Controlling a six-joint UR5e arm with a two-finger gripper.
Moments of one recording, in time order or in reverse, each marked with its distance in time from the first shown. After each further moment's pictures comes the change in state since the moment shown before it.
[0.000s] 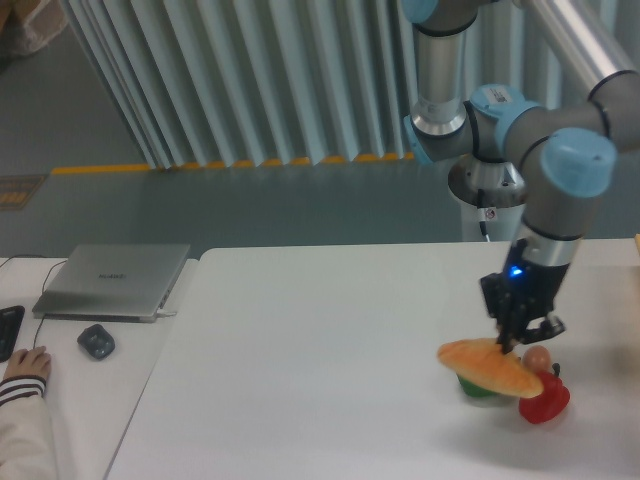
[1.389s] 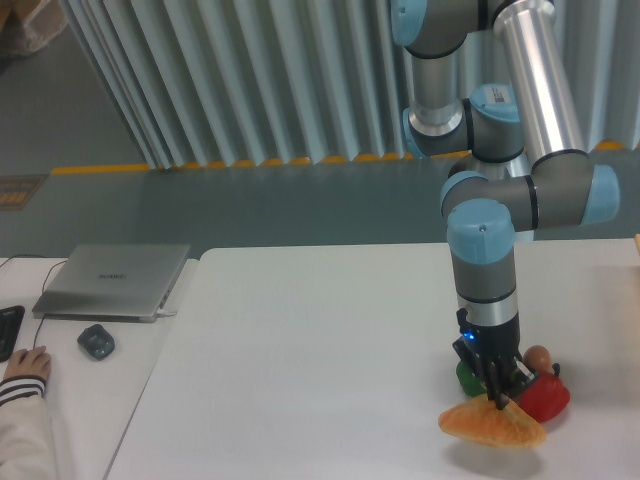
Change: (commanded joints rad) arm -0.066 -0.126 0.002 0.163 0.341 -0.084
